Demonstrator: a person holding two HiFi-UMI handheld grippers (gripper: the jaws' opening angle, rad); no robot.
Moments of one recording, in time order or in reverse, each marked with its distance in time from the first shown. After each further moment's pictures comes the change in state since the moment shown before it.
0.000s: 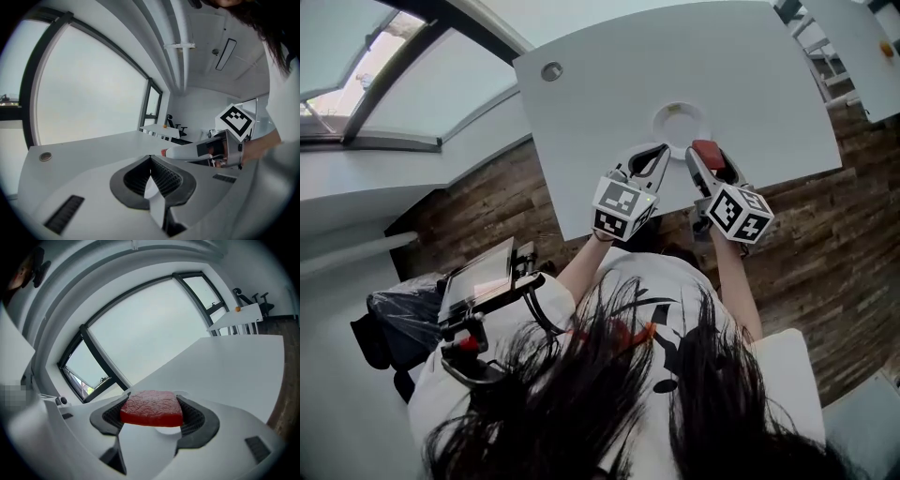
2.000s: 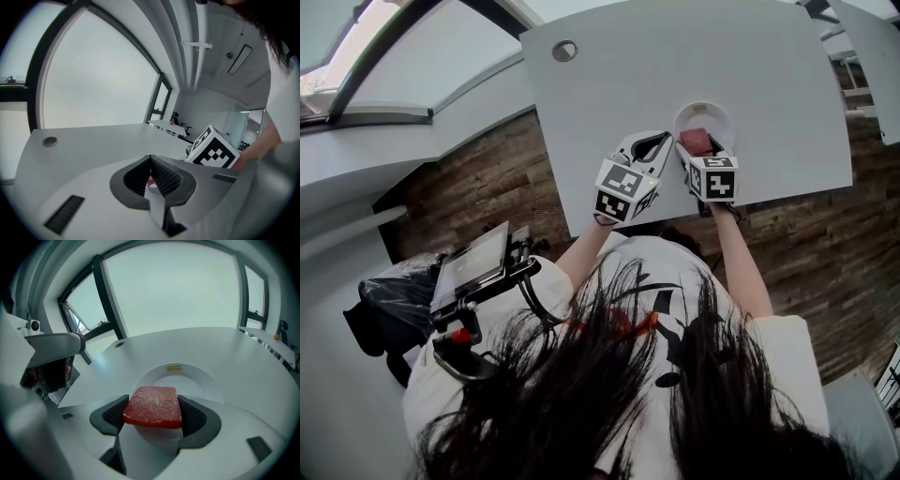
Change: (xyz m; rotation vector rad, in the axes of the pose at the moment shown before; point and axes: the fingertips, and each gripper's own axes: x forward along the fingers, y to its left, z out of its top) left arm -0.066 -0.108 -0.027 0.023 -0.041 0.053; right arm -0.058 -0.022 -0.102 -0.511 0.287 -0.058
